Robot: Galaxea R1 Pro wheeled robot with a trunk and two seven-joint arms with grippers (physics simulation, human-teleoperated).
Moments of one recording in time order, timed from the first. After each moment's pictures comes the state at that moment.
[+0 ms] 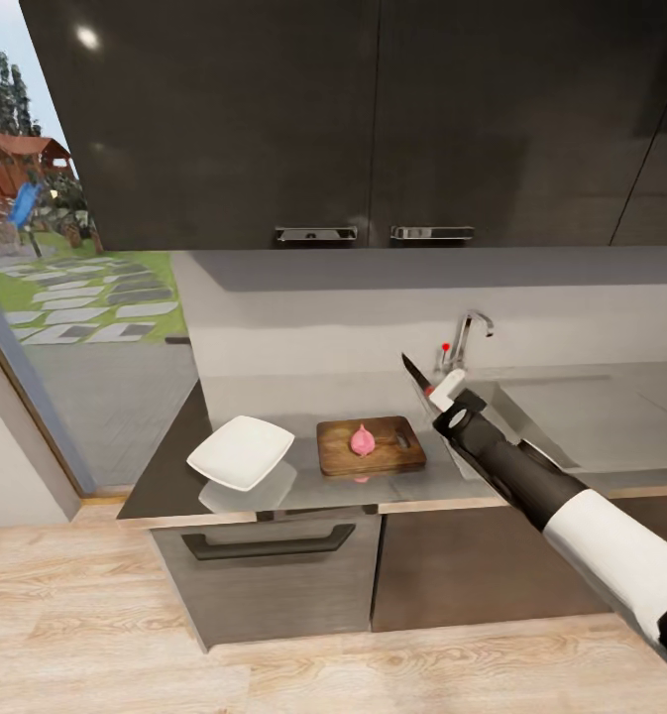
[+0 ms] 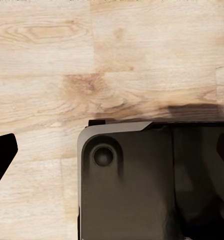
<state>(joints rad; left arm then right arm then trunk) 0.17 0.05 -0.04 -0.61 0.08 -0.13 -0.07 -1.02 -0.26 0.75 -0.98 0.11 0.79 -0.04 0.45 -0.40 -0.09</state>
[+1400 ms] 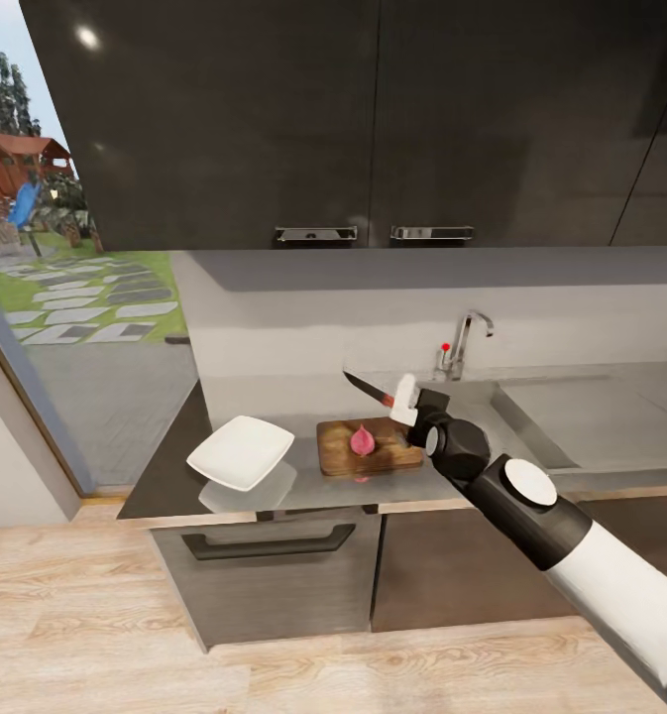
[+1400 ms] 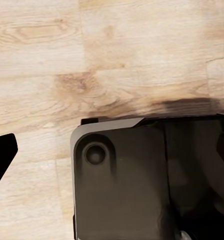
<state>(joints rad) 0.17 0.05 -0.09 -0.60 0.08 -0.13 -0.07 -0.92 -0.24 0.74 -1.36 0.83 0.81 0.56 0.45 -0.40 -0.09</state>
